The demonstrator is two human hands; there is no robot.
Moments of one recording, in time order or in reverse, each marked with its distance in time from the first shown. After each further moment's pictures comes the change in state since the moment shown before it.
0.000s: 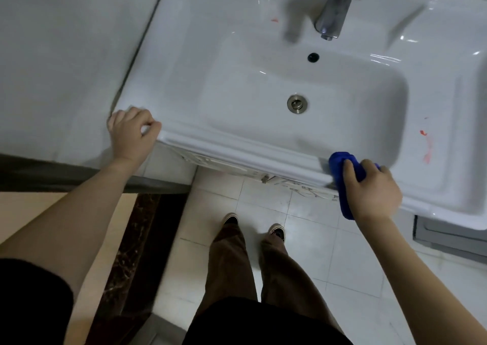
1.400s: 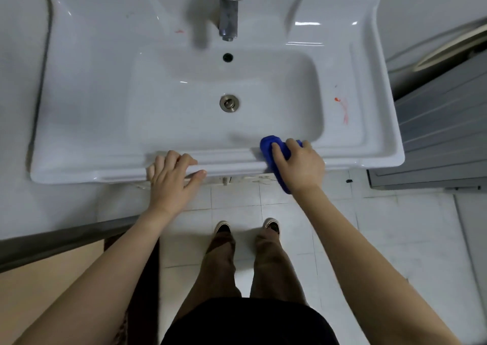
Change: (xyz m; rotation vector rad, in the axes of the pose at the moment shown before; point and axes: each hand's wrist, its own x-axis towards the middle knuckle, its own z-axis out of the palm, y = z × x) left_hand -0.065 0.160 0.033 -0.082 -0.340 0.324; right_hand -0.013 -0.018 0.004 -0.003 0.042 0.003
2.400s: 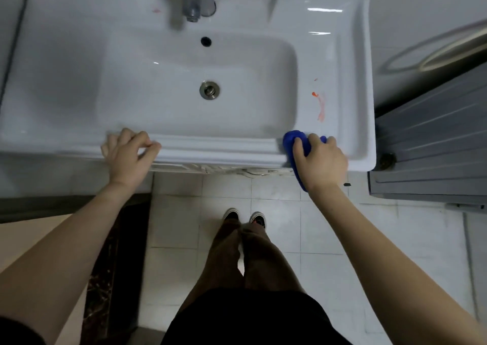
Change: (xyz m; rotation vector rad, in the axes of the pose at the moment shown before) left_hand 0.013 0.035 0.007 -0.038 0.066 -0.309; right_hand 0.042 0.125 -0.044 -0.082 -0.064 0.038
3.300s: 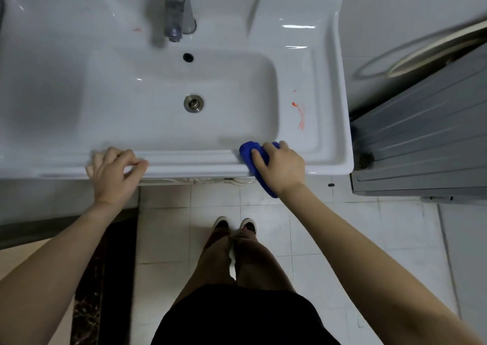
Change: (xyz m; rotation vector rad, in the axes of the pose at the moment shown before) left_hand 0.001 -0.003 -0.005 -0.013 -0.016 0.031; right_hand -0.006 -0.038 0.001 0.021 -0.139 -0.238
